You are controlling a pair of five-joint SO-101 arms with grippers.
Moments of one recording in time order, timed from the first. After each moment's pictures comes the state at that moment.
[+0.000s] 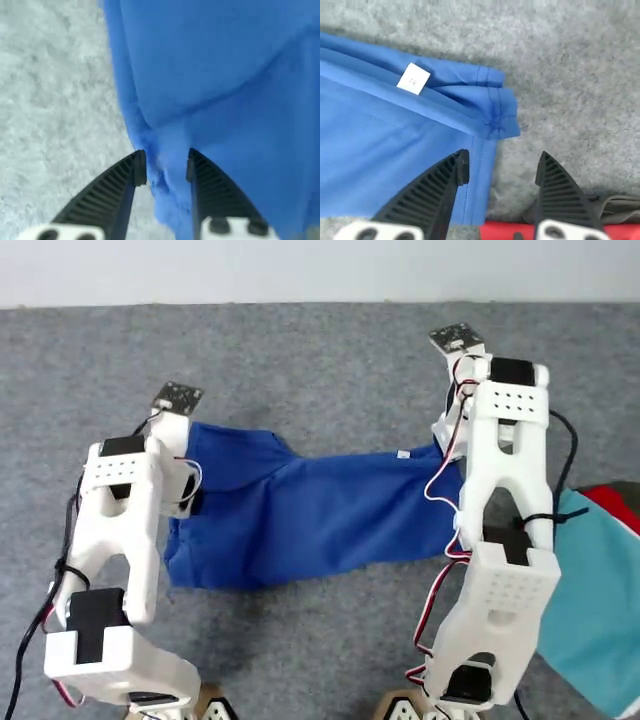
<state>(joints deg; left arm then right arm) -10.7 4.6 23.0 64.9 -15.5 4.3 30.9 -30.1 88.3 25.4</state>
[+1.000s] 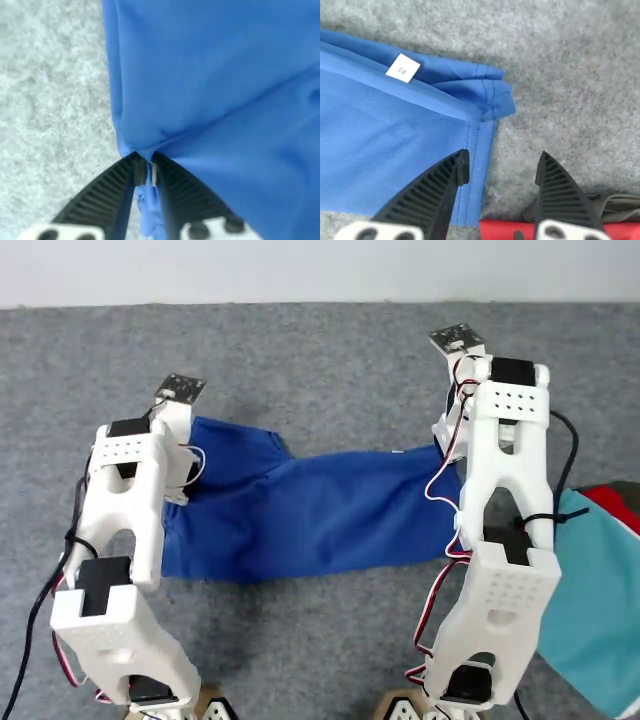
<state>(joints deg) -10.4 16.6 11.1 69.5 -16.6 4.4 30.9 -30.1 88.4 25.4</state>
